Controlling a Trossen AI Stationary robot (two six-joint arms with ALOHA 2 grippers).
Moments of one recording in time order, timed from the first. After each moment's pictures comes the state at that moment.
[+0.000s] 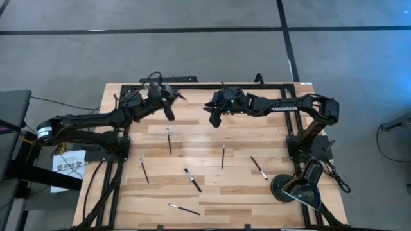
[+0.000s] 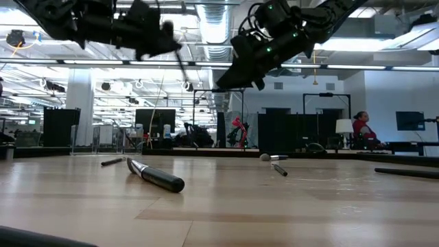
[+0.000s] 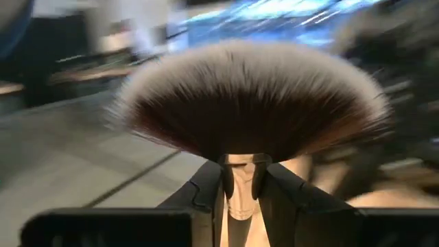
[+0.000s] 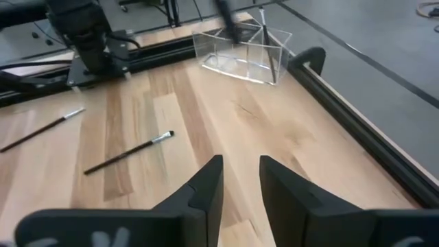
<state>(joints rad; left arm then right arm) 0.38 1.03 0.48 0.58 -0.20 0.09 -0.30 1.66 1.04 0.16 -0.05 0.04</state>
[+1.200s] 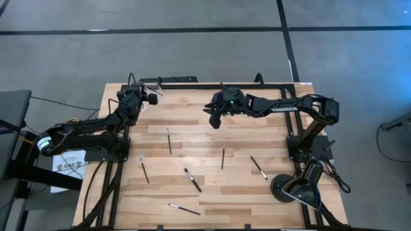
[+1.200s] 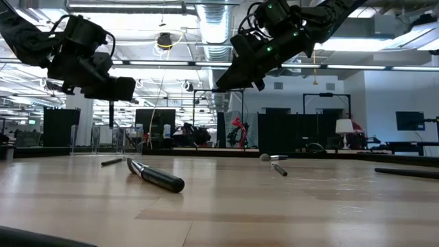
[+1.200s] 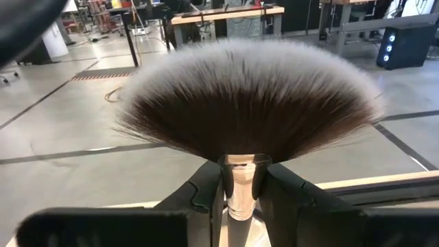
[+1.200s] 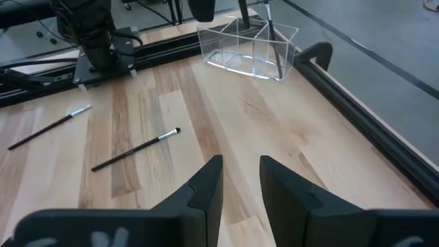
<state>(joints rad) 0.67 0.98 0.21 0.55 -0.81 -0.06 -0.29 1.66 1.04 0.15 -0.06 0.05</state>
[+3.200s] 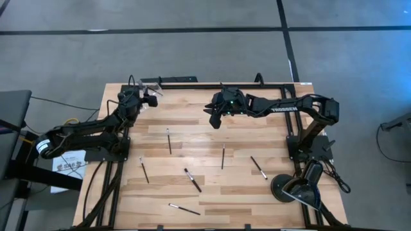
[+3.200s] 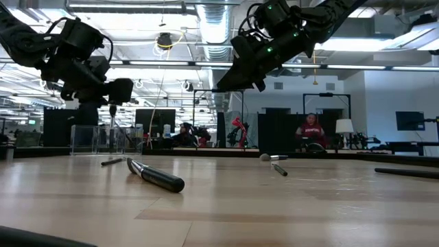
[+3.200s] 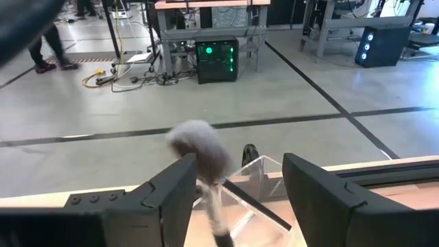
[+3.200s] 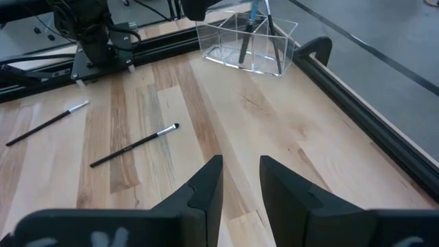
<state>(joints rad) 0.69 0.94 0.18 0.50 -0.71 -0.14 -0.29 1.66 1.04 0.13 -0.05 0.05</state>
